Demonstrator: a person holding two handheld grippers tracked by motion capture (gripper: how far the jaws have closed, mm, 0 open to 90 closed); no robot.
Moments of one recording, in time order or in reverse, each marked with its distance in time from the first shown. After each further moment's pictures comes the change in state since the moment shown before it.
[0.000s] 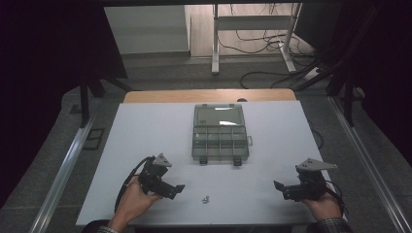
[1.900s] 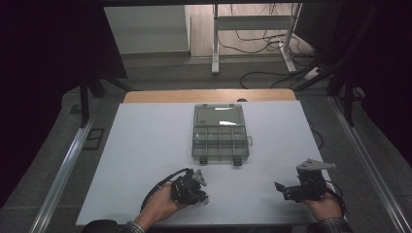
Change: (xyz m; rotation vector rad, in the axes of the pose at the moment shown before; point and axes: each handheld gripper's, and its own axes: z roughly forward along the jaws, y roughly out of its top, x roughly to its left) left arm -0.056 0.030 0.052 0.185 -0.184 0.281; right arm -0.002 -0.003 0.002 0.049 -0.010 0.012
